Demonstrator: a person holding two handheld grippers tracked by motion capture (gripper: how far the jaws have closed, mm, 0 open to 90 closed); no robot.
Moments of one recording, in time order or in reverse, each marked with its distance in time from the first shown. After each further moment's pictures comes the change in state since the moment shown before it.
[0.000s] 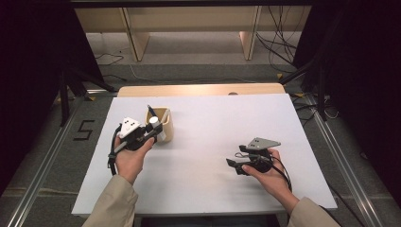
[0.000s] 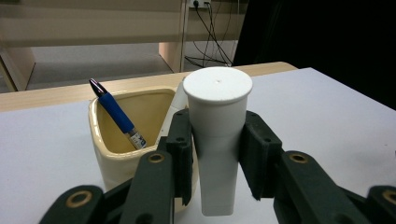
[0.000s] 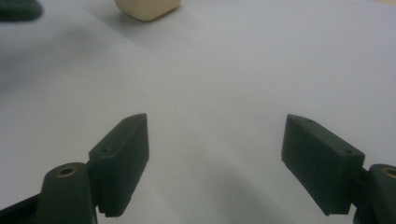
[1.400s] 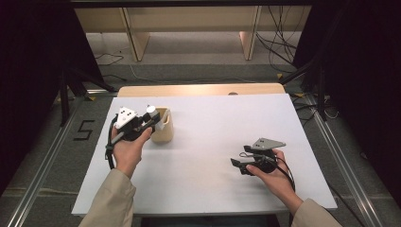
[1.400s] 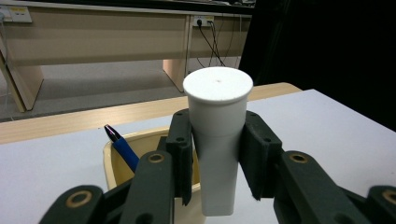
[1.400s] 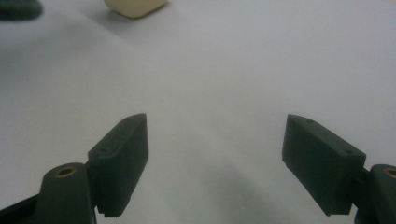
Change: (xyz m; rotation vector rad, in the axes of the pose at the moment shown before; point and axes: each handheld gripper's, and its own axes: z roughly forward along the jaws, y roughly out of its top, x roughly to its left) left arm 0.005 0.028 0.002 -0.060 0.013 0.004; right arm -0.008 -0.006 -0.007 0.001 -0.021 0.018
